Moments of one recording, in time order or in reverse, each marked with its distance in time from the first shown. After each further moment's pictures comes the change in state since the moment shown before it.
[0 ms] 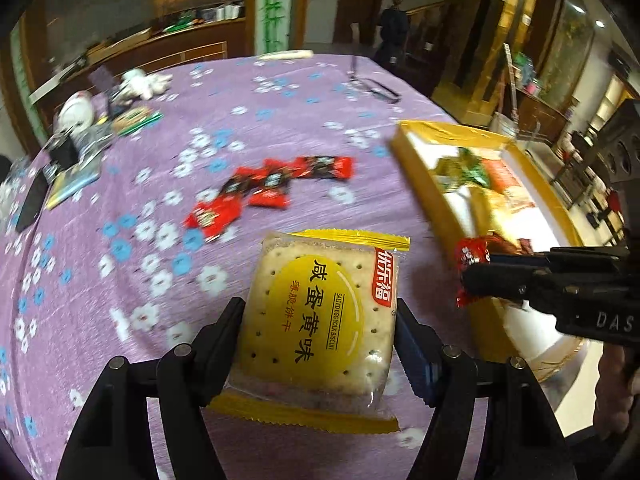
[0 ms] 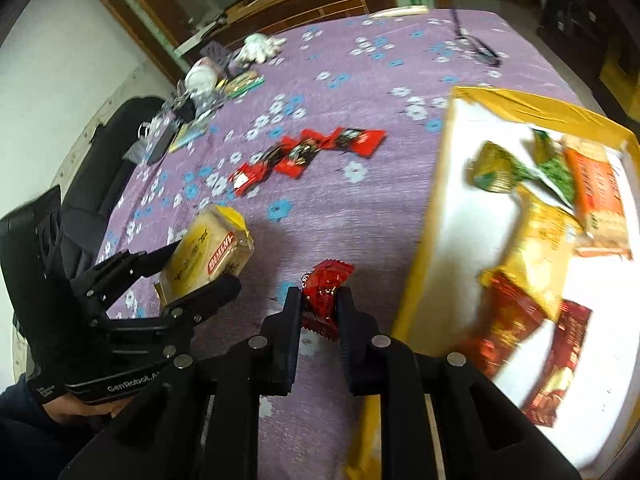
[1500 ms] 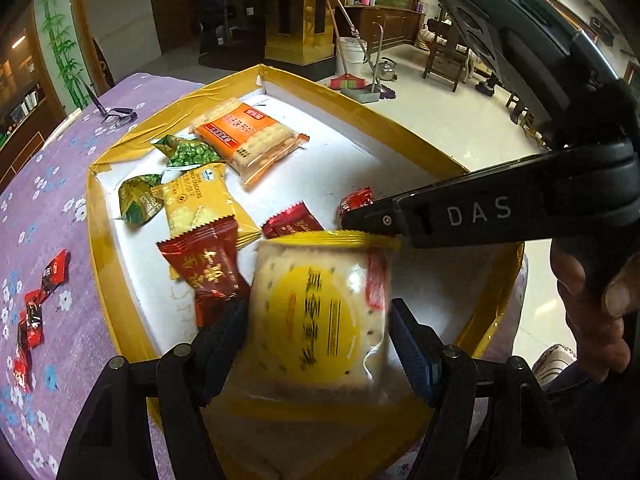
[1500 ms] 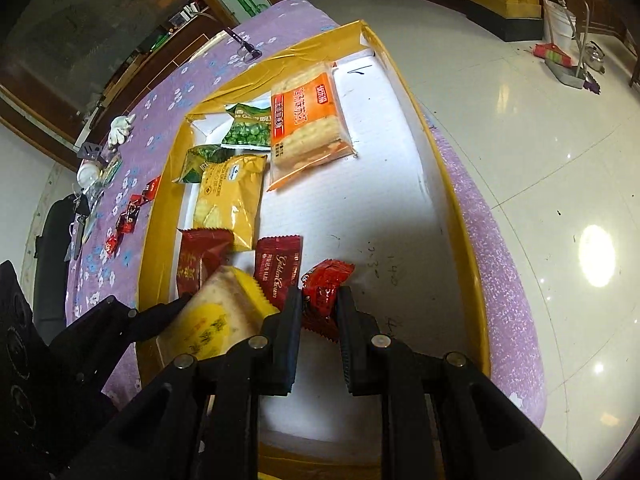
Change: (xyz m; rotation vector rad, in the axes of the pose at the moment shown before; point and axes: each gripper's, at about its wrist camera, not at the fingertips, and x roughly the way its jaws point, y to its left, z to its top) left arm 0.045 -0.215 -0.002 0.518 0.101 -0.276; right arm -0.061 -0.172 -0.052 0.384 -0.035 -0.171
